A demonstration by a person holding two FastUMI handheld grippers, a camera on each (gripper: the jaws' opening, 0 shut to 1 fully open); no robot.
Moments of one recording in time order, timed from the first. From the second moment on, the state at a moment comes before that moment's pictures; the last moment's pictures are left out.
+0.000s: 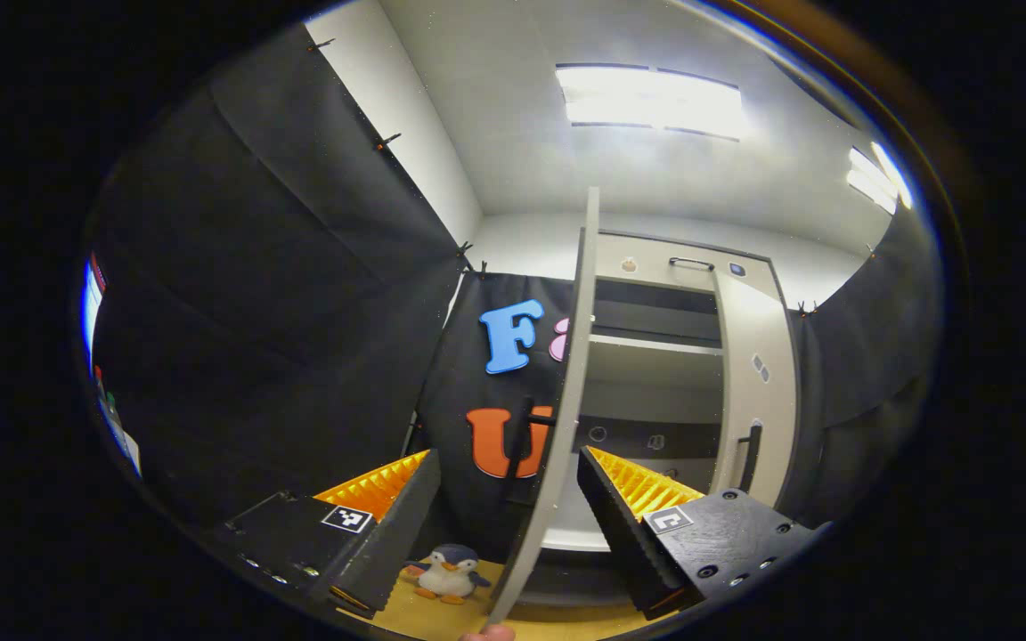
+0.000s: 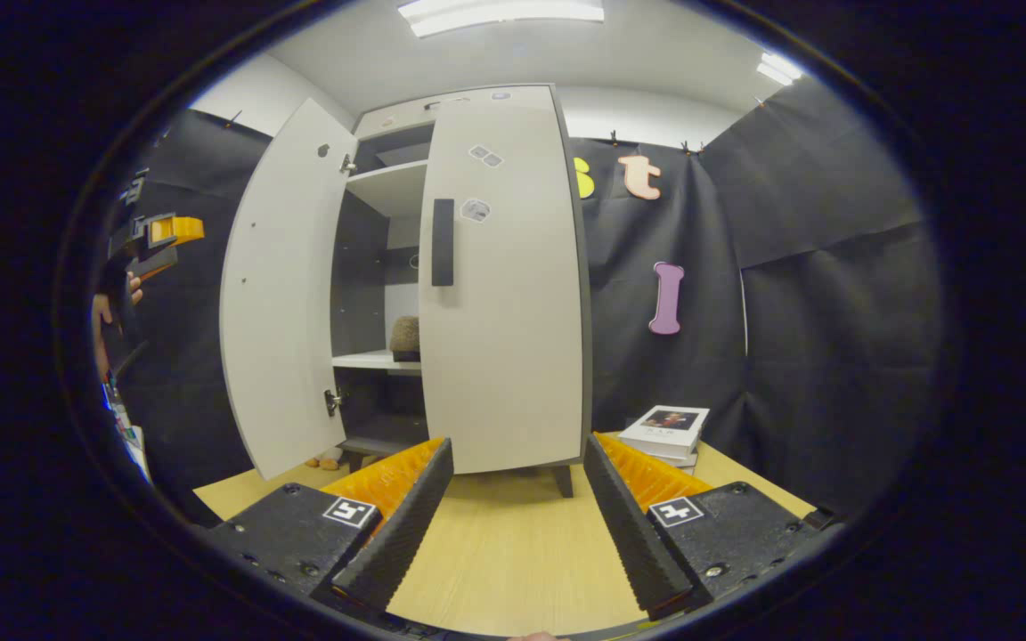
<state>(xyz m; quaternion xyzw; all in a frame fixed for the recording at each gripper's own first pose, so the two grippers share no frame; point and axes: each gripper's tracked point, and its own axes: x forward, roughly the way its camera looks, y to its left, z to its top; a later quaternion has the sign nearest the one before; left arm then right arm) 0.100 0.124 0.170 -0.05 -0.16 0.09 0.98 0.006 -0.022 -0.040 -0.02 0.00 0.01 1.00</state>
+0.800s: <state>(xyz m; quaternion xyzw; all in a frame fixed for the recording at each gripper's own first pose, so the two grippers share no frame) 0.177 0.200 0.132 -0.03 -0.09 0.14 0.99 0.006 -0.043 -0.034 -0.02 0.01 -0.01 1.00</state>
